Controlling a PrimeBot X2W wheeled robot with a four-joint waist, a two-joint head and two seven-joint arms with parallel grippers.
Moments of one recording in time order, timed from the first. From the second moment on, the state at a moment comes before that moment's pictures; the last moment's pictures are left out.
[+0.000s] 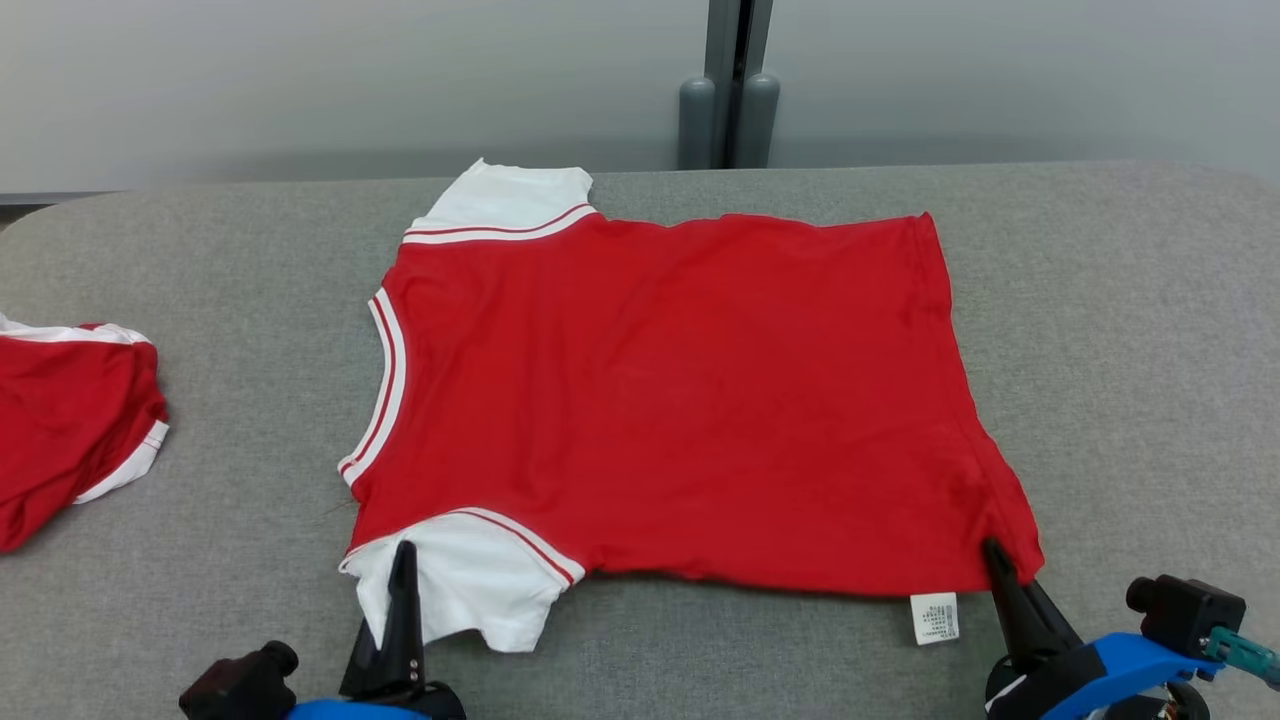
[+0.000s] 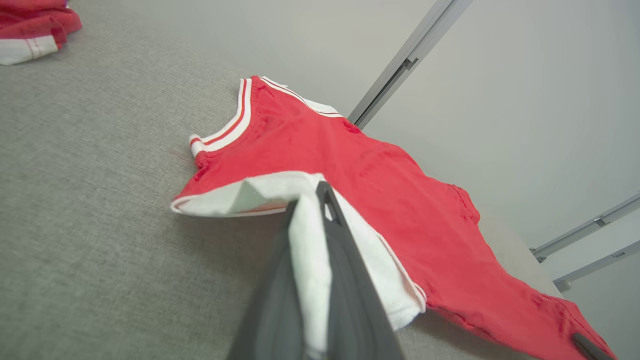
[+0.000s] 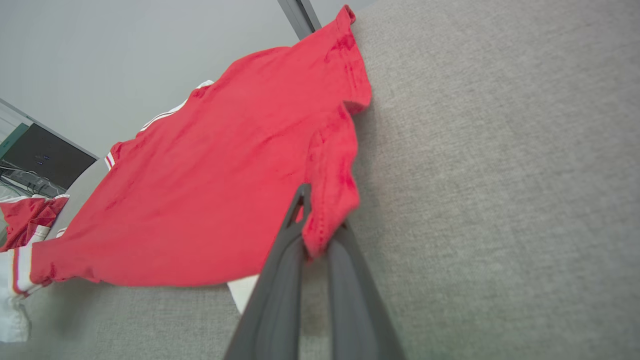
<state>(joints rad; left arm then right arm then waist) 0.12 0.11 -0.25 0.08 -0.68 -0.02 -0.21 0.00 -0.10 0.03 0.25 0.58 0.13 -0.02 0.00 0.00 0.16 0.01</state>
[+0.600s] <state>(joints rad) -0.12 0.17 -0.25 0.26 -0.70 -0.09 -0.16 -0.20 -0.08 0.02 0.38 0.63 0.13 0.06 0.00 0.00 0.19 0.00</state>
